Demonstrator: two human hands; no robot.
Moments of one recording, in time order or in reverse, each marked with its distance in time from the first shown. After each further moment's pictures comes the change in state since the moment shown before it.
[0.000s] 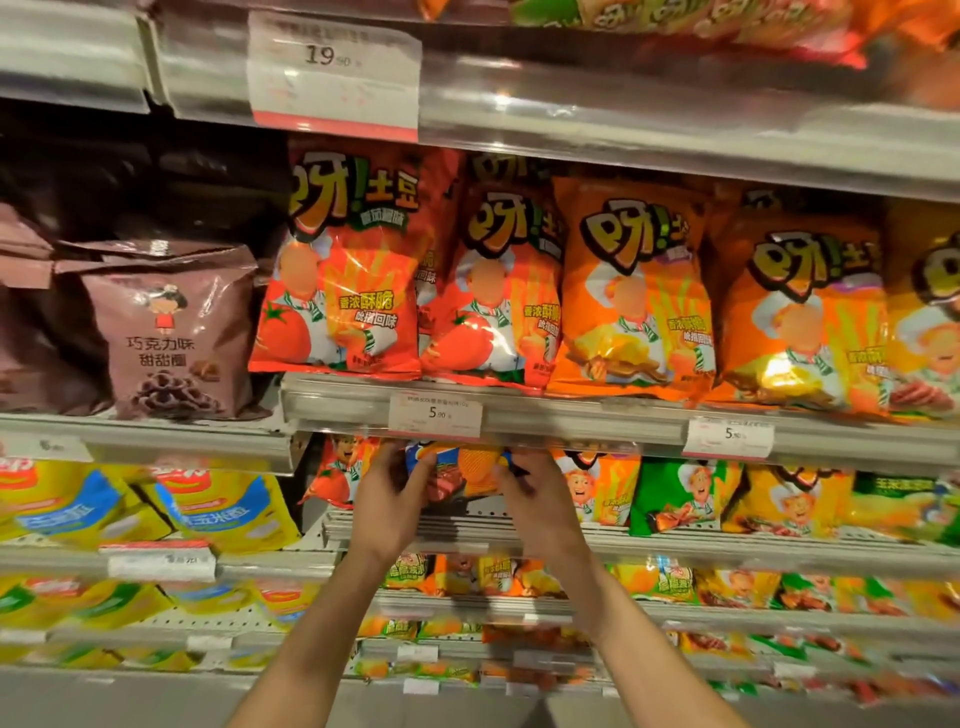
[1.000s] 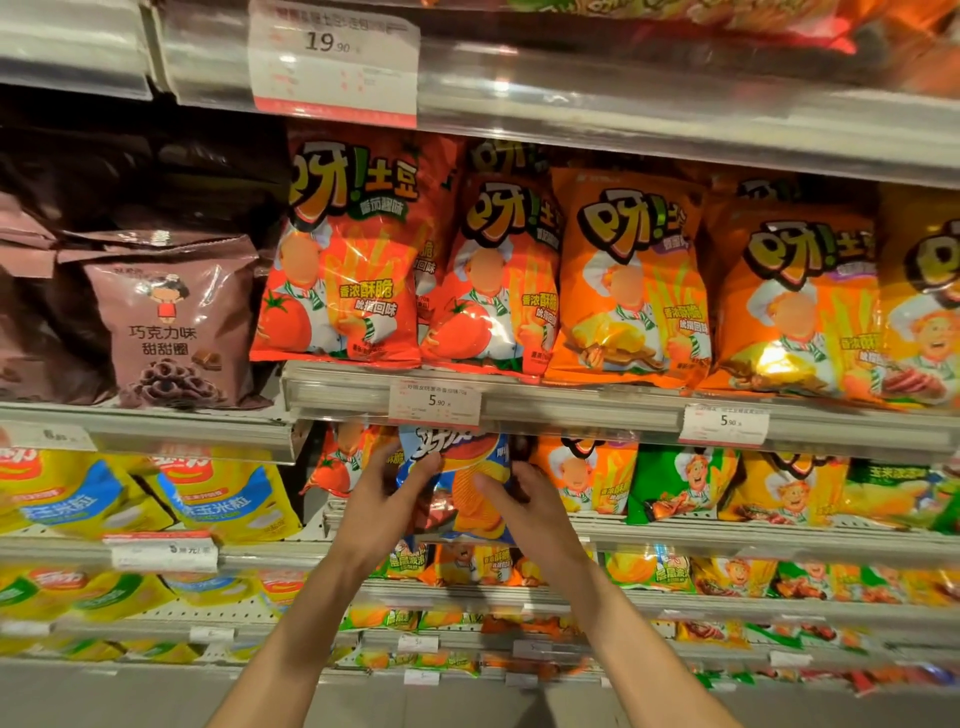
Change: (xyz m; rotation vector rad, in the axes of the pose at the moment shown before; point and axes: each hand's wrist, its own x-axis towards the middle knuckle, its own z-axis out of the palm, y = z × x) left_hand -0.022 0.014 -0.023 -0.108 -0.168 -0.106; right_hand -0.032 -0.002 -0.009 0.166 -0.238 0.084
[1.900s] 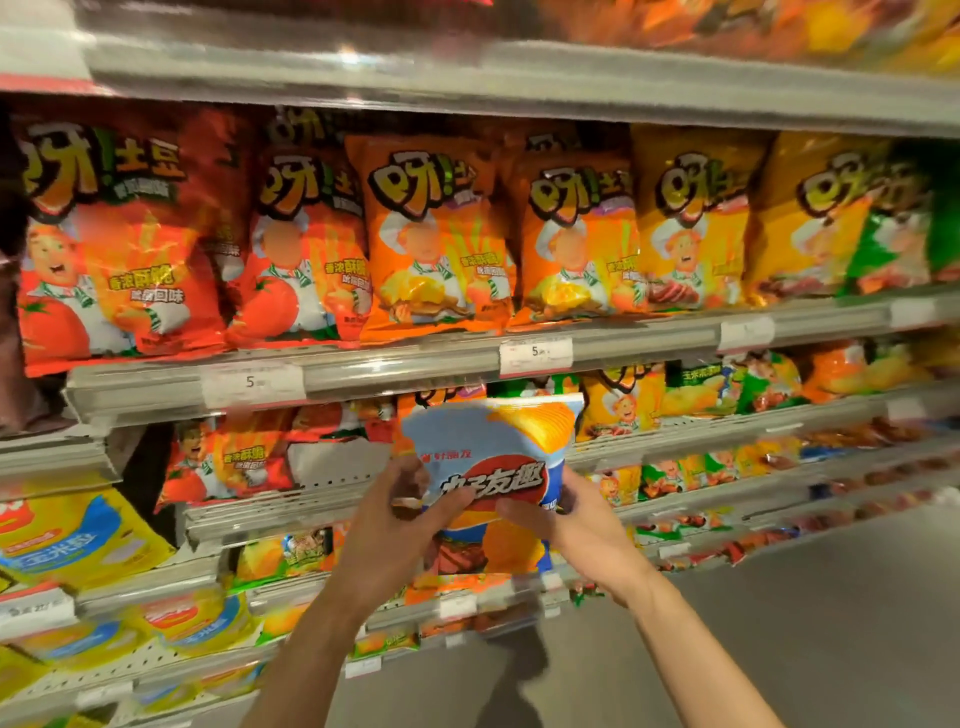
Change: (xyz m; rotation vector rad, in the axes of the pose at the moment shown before) left_hand -0.097 0.054 0.120 0.018 -0.291 0.073; right_hand -0.134 0.010 -0.151 0.144 0.121 0.041
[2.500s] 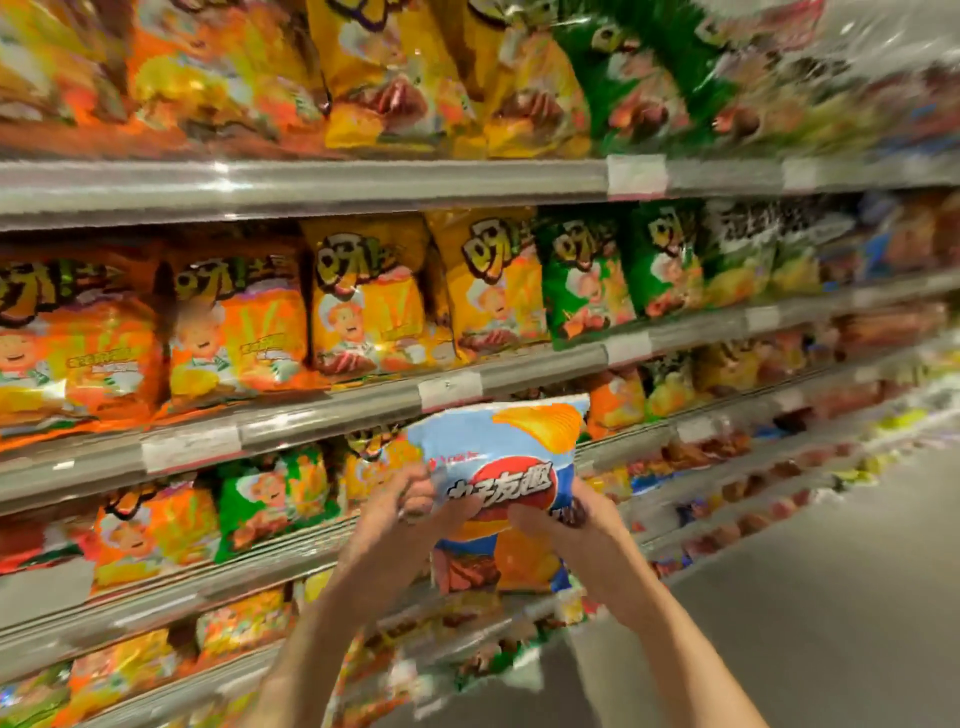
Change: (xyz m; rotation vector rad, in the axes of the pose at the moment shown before) left_hand 0.023 0.113 0.330 -0.319 -0.333 0.099; right_hand -0.071 0.001 -0.332 0.007 0.187 -0.261
